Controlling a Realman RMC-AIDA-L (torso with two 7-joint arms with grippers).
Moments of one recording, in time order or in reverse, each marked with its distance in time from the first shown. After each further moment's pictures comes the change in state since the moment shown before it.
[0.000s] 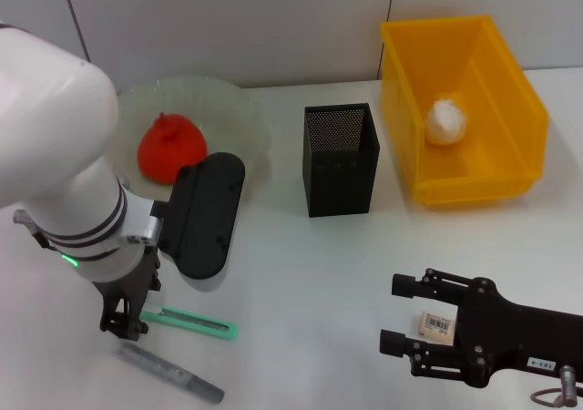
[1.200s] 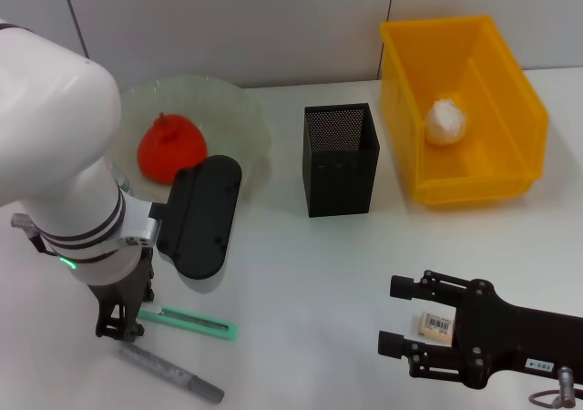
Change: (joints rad) left arm -0.029 0.000 -0.014 -0.059 -0.007 0.006 -0.006; right arm 0.005 0.000 0.000 -0.014 0.000 0.000 0.000
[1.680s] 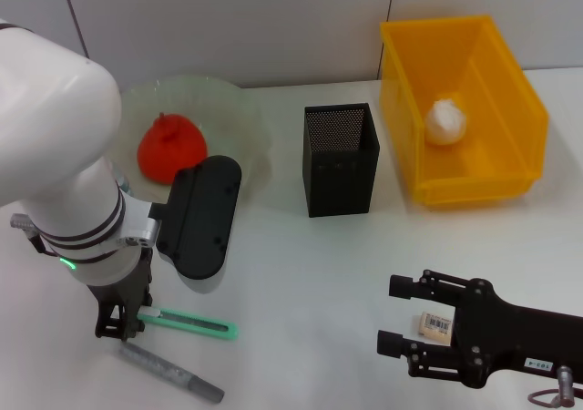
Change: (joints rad) left arm 0.000 0.000 0.000 0.000 0.000 0.003 -0.001; right arm 0.002 0.001 0.000 0.000 0.000 0.000 0.000
